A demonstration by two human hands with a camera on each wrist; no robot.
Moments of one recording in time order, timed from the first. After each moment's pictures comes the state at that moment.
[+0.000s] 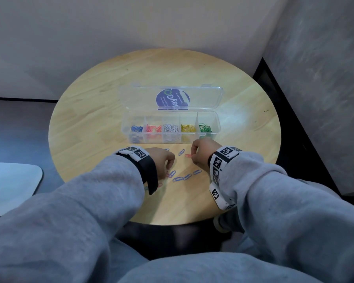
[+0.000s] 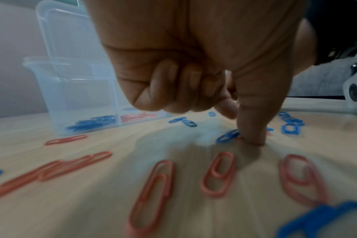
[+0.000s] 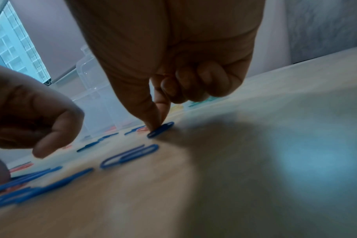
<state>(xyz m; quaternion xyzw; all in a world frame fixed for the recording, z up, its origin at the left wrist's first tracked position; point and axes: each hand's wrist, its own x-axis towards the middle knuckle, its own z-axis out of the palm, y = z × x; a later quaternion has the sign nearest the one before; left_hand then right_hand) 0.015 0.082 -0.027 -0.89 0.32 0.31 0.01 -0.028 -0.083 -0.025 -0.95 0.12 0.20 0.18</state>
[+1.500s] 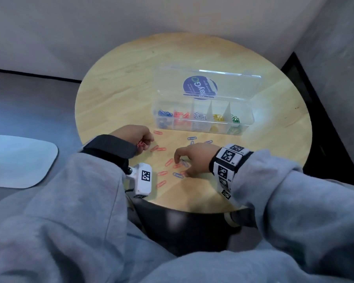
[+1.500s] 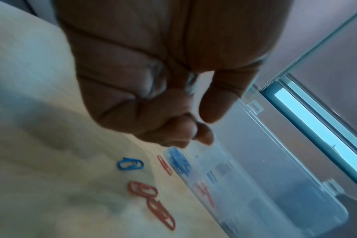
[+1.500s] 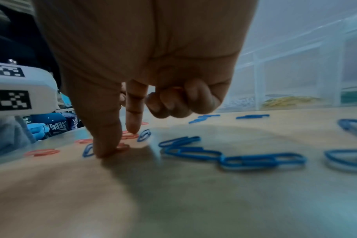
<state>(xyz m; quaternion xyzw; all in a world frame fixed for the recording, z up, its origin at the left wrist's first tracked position) 0.036 0.185 -0.011 -0.79 -0.14 0.35 -0.48 -0.034 0.010 -0.016 -0.94 -0.12 0.29 0.09</state>
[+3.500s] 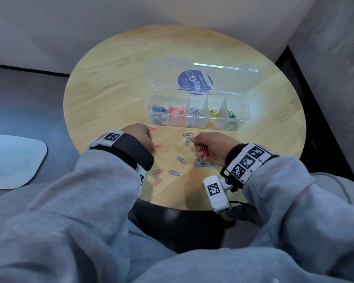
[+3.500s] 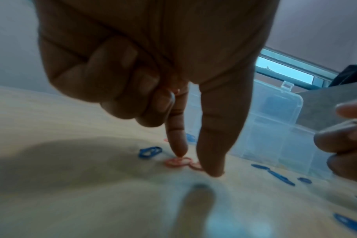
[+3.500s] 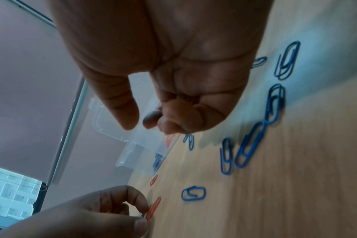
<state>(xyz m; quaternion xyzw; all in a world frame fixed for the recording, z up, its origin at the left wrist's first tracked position) 0.039 0.172 -0.026 -0.94 0.05 0.29 -0.15 -0.037 -0.015 -0.015 -0.68 0.28 0.25 0.64</state>
